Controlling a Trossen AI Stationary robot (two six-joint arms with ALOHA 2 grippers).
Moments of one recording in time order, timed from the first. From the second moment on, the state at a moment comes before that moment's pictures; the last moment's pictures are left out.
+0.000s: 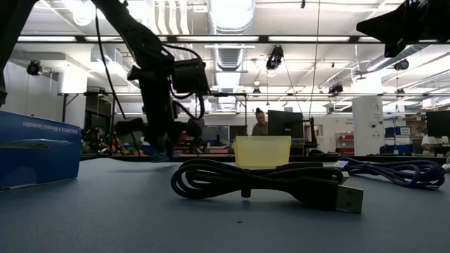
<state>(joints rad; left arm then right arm) 0.27 1.79 1.01 -0.47 -0.60 -1.17 0.00 0.05 0.26 -0.10 0.26 -0.08</state>
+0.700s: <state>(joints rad) 0.20 1.68 1.08 -0.24 -0.62 -0.95 -0.01 0.05 0.26 -0.10 0.26 -0.08</state>
